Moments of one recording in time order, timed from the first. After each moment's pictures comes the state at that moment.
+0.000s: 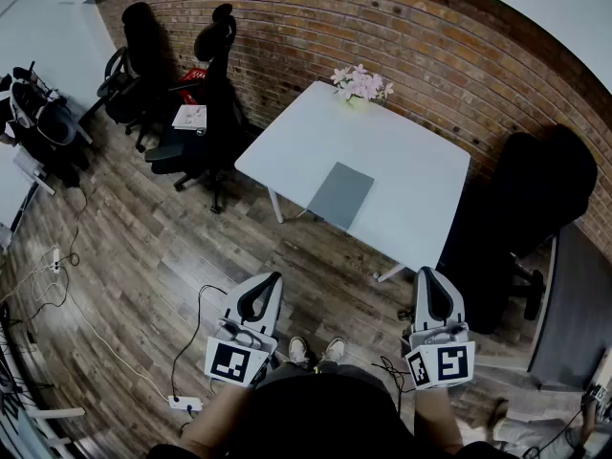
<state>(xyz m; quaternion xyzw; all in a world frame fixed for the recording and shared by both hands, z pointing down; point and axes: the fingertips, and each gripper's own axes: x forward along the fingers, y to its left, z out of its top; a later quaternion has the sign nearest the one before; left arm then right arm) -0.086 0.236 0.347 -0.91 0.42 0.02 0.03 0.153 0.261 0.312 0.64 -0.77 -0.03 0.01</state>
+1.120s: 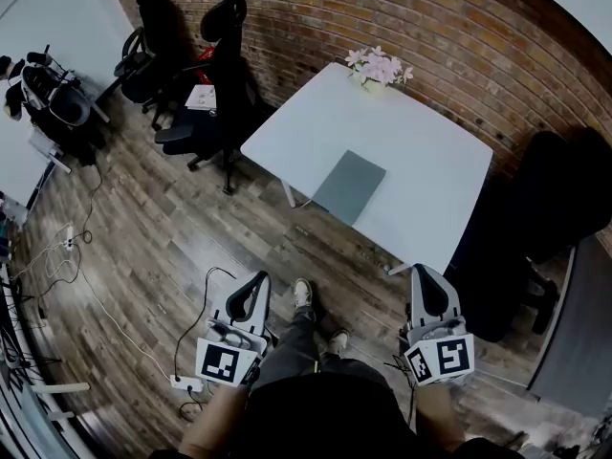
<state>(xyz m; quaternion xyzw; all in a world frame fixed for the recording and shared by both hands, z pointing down) -0.085 0.219 0.376 -0.88 0.48 -0.02 0.03 0.170 0.219 0.368 0.58 -0.81 0.04 0.00</state>
